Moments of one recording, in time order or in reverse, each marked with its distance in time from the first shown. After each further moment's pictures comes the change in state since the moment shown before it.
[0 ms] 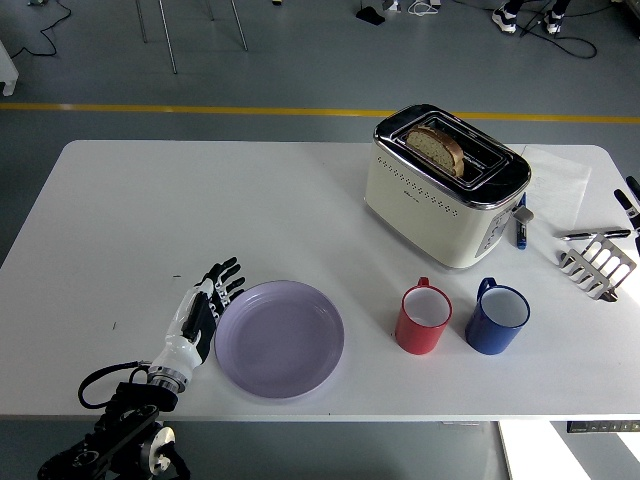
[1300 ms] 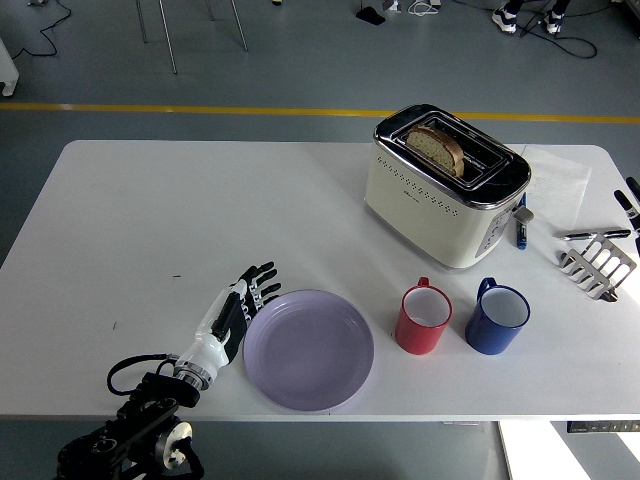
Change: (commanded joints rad) left arm -0.079 -0.010 0.133 0.037 -0.069 -0.047 0.024; right arm 0.000 0.000 -0.002 0.000 0.000 0.000 0.001
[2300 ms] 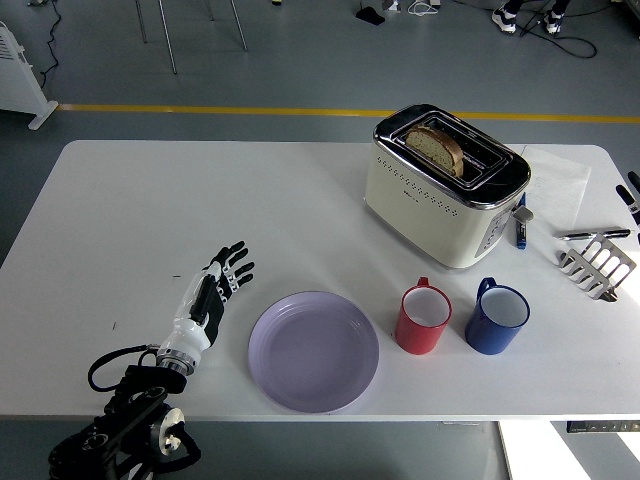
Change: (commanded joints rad) left arm 0.060 -0.032 -0.275 -0.051 0.136 0.063 0.012; right arm 0.007 -0.013 -0.003 0.030 -0.051 -0.021 -0.002
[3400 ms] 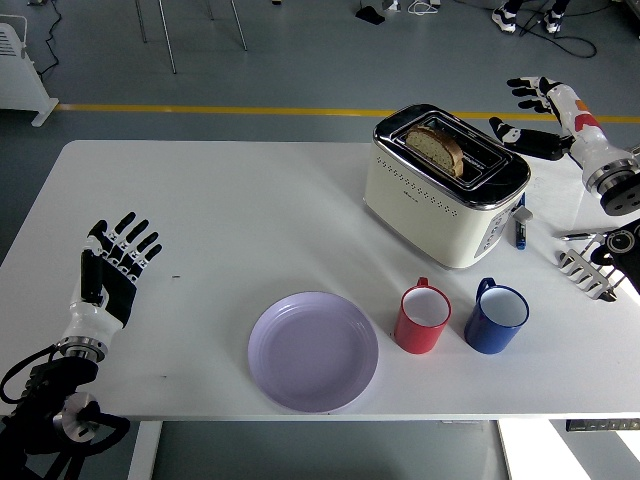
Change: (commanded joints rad) left arm 0.197 0.020 -0.426 -0.317 -0.023 -0.153 0.251; right arm 0.534 -0.055 -0.522 -0.086 -1.201 -0.129 -0.283
